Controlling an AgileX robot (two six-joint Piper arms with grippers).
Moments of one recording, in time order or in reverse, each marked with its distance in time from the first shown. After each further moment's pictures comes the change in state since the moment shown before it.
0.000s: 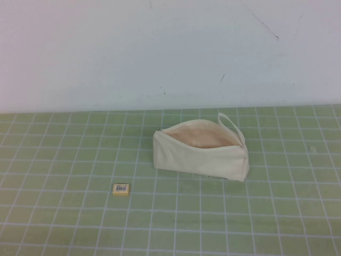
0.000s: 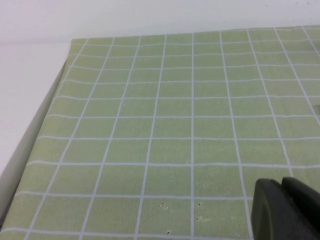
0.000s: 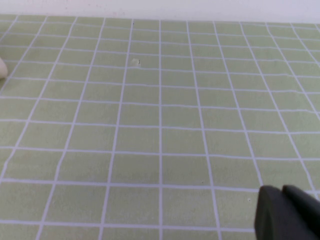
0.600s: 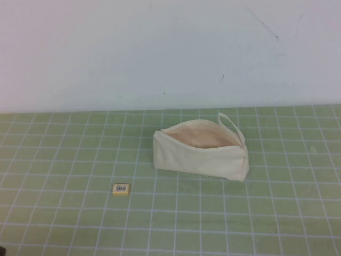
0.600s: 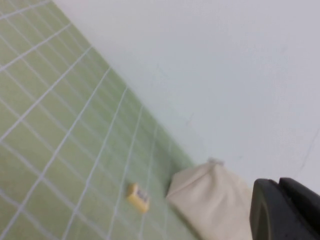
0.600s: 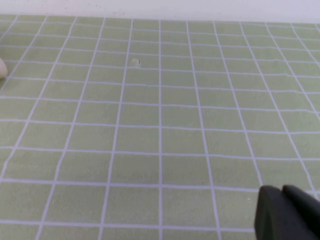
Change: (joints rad) right arm 0.000 0.000 0.000 0.000 0.000 0.000; left arm 0.000 0.000 0.004 -0.879 -0.140 -0.102
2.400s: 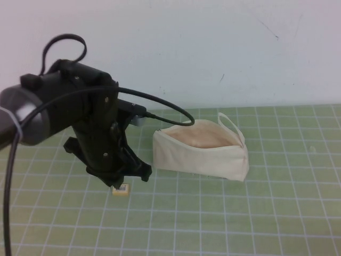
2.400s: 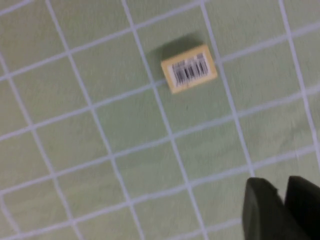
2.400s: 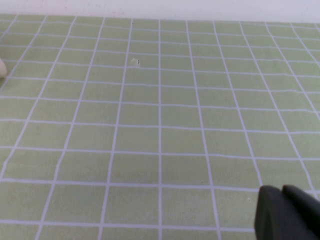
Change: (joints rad) right arm 0.000 0.000 0.000 0.000 0.000 0.000; left arm -0.484 1.775 -1.415 0.924 0.872 0.001
